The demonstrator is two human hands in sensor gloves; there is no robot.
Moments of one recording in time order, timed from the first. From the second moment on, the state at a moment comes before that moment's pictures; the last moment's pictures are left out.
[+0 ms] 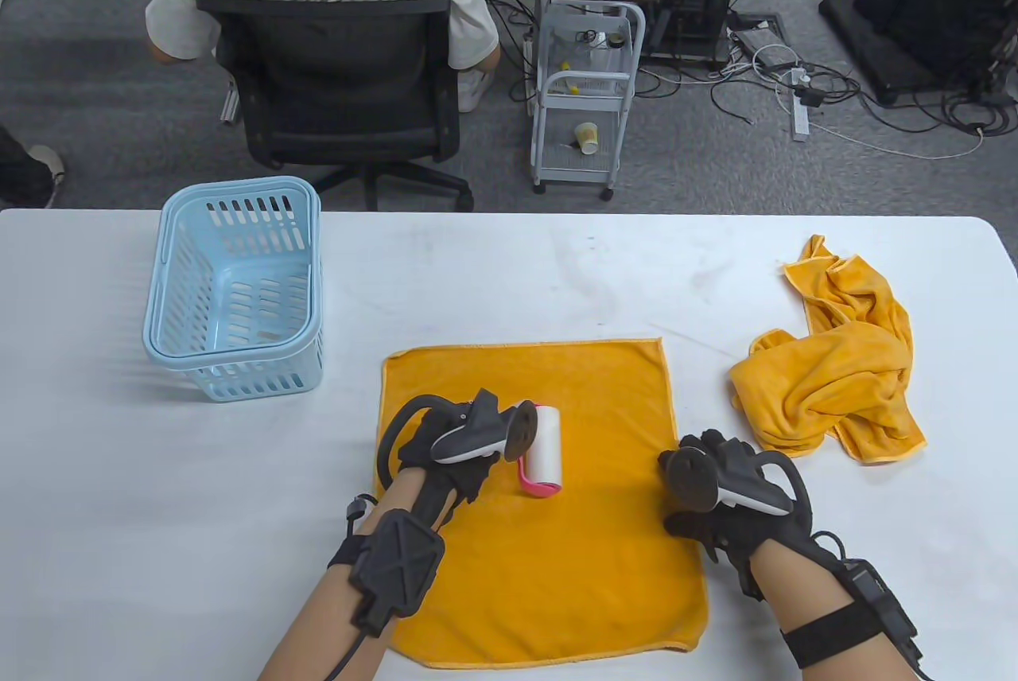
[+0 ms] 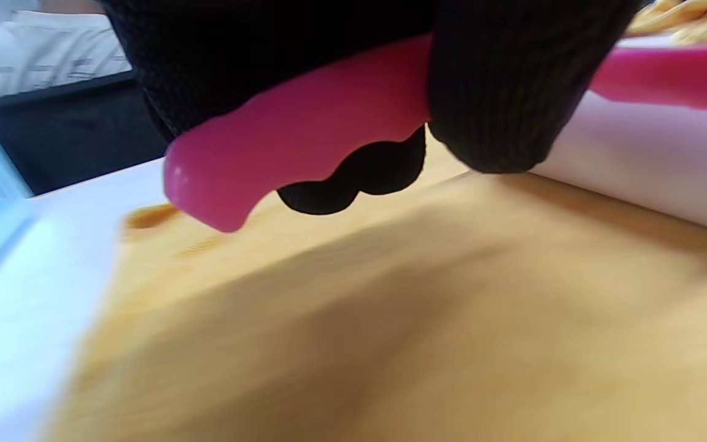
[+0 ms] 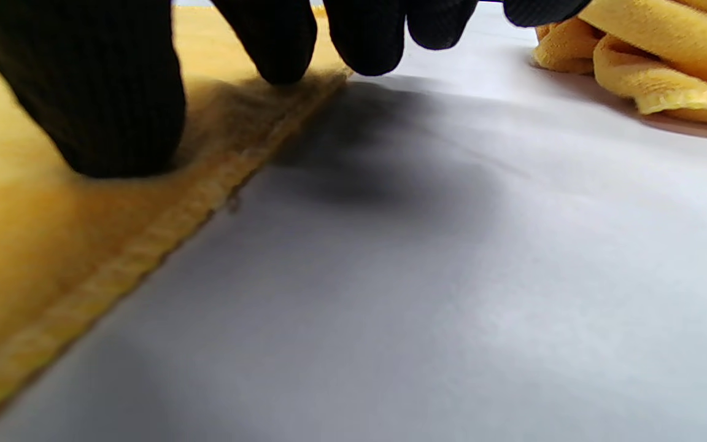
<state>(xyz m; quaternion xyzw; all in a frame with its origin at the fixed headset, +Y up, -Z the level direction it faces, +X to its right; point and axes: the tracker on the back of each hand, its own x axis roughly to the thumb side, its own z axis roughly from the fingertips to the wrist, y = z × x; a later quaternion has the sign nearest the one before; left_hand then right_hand) -0.081 -0.753 -0.334 -0.15 -0.15 -0.15 0.96 0.224 -0.787 -0.289 -0.17 -0.17 -0.97 0.05</state>
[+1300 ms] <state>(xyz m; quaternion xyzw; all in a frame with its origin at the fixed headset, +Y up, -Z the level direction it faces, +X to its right) -0.134 -0.742 -0.306 -0.18 -0.07 -0.36 0.91 0.225 -0.787 -0.292 -0.16 -0.19 -0.97 0.05</state>
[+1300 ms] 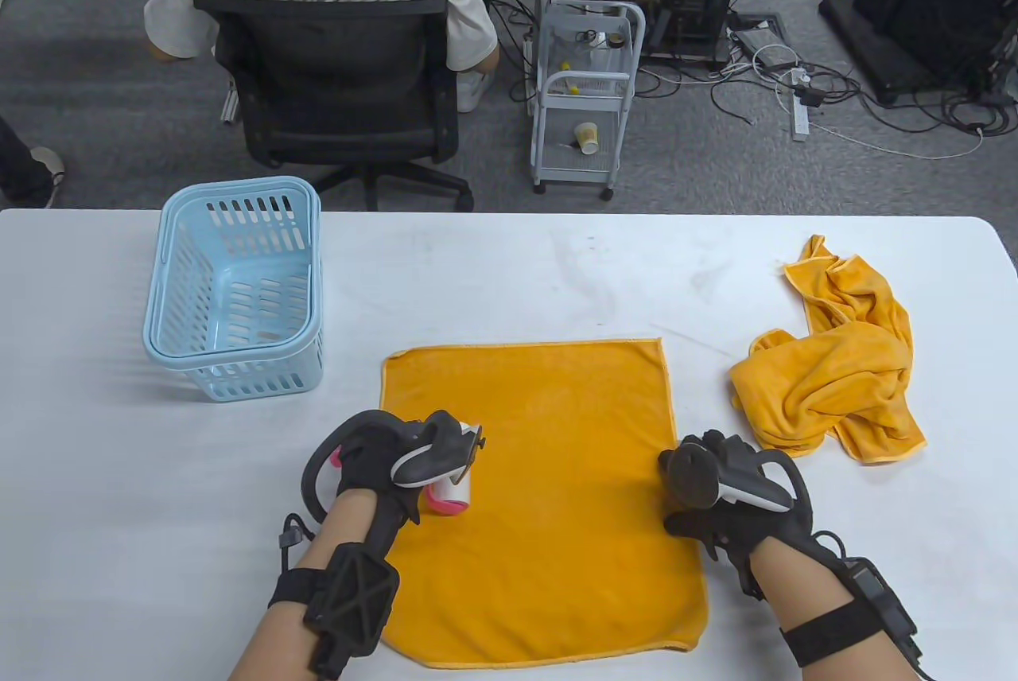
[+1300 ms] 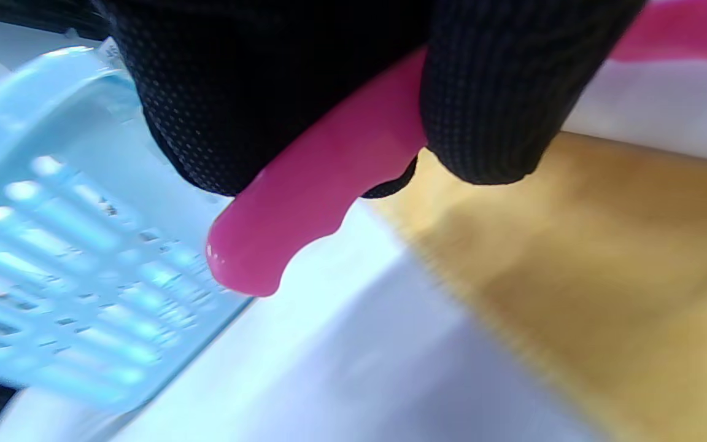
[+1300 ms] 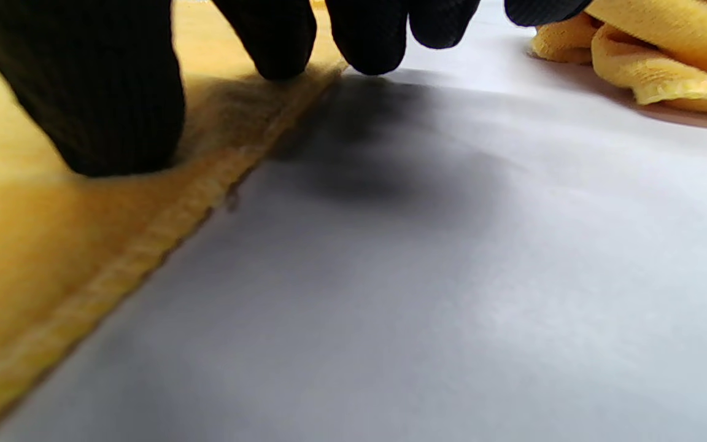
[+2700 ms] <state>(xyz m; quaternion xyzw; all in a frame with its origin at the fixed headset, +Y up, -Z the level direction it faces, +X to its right) -0.031 -0.735 -0.247 -0.18 -0.28 -0.12 0.93 0.225 -0.788 -0.291 -0.16 -0.19 -0.97 0.04</state>
